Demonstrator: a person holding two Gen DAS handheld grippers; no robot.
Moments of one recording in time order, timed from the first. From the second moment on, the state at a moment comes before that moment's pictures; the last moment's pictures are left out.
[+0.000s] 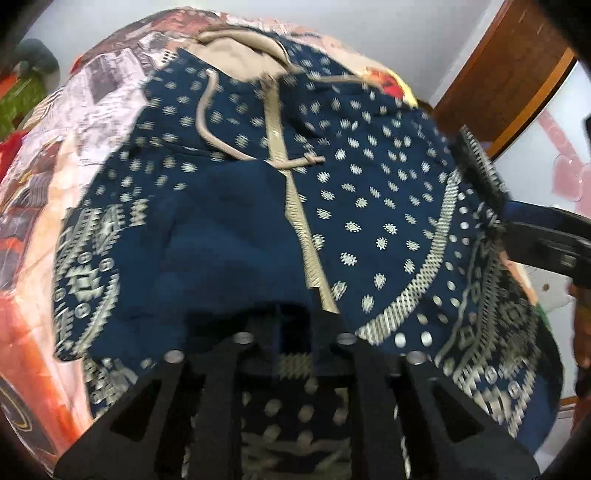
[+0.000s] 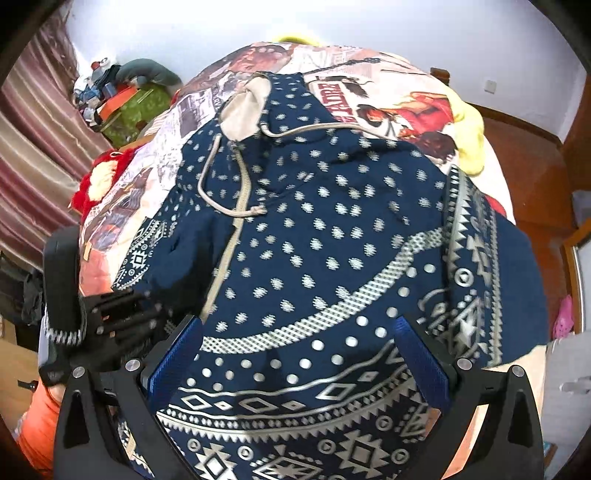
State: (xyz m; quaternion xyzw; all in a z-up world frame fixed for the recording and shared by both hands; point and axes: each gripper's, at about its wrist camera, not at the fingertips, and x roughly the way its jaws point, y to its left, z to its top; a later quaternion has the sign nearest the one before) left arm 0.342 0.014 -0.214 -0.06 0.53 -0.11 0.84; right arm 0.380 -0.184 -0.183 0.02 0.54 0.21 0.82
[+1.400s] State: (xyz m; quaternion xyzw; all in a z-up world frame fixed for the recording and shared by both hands) left arm 0.277 0.189 -0.285 -0.15 0.53 0.06 0.83; right arm 0.388 0.054 -0.247 -0.19 0.48 0.32 0.79
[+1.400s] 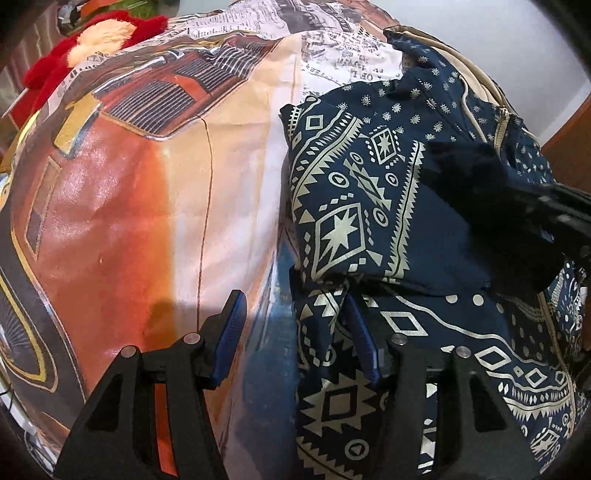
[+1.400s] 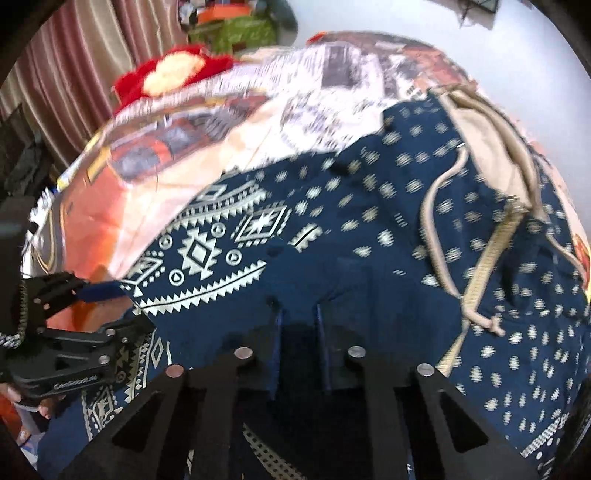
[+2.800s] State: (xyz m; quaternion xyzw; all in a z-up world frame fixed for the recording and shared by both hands) left arm 0.285 0.169 -0.269 -0.06 0.55 0.14 0.82; right arm 0.389 -0.217 -0.237 0.03 0.58 0.14 0.80
